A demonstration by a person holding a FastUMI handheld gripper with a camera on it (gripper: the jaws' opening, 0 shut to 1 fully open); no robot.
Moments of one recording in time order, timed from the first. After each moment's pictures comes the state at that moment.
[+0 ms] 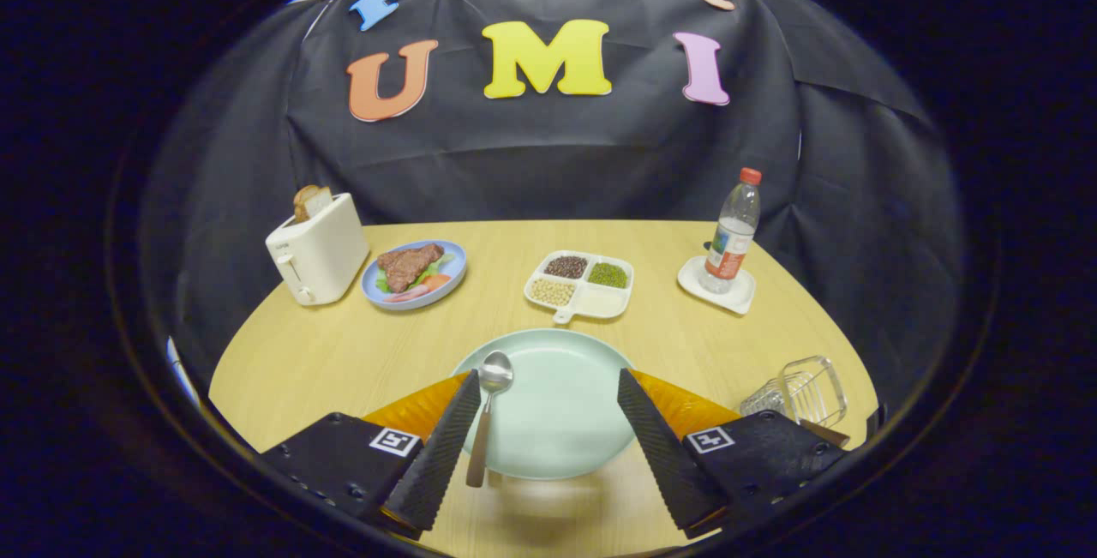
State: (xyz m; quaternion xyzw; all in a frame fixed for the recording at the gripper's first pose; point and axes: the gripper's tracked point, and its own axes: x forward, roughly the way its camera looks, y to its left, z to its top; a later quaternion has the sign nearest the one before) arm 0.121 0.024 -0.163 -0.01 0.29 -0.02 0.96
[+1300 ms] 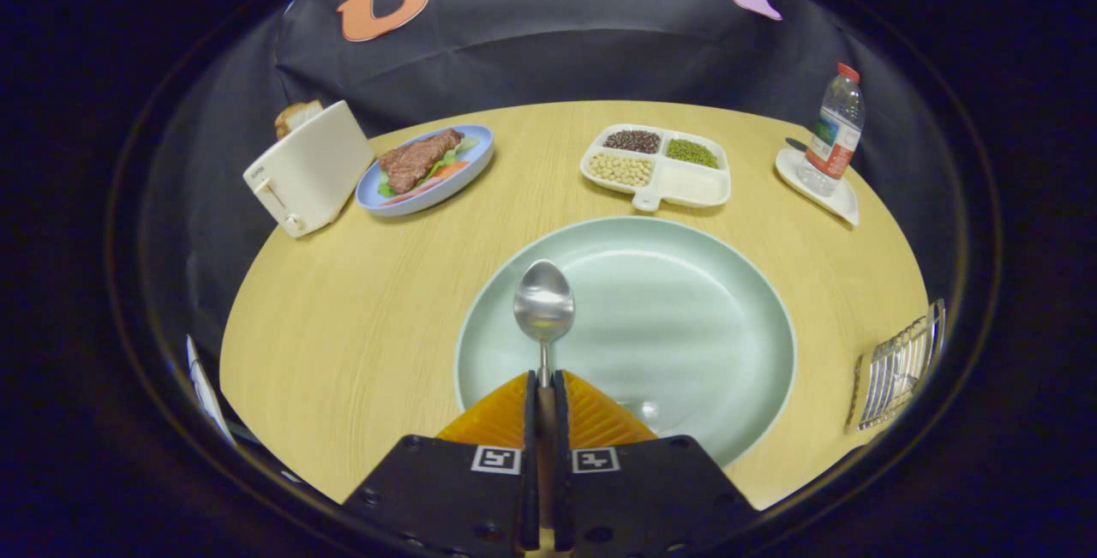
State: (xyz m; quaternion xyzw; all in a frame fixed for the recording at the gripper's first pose) arm 0.143 0.066 -0.271 0.01 0.45 0.03 0.89
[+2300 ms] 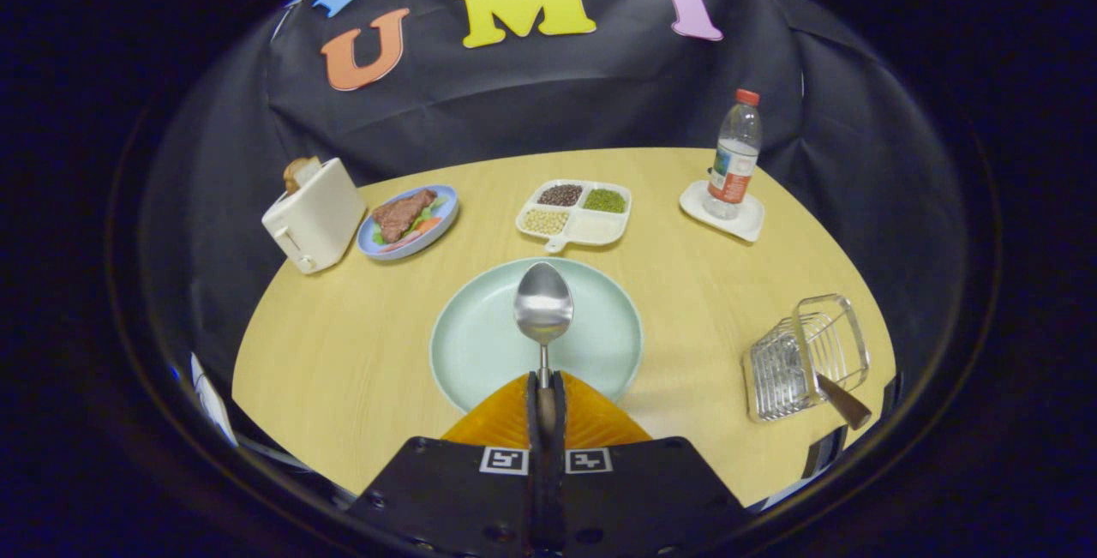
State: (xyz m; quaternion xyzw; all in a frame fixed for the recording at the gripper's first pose) arm 0.079 -0.010 -0.179 0.03 0.39 -0.01 0.92
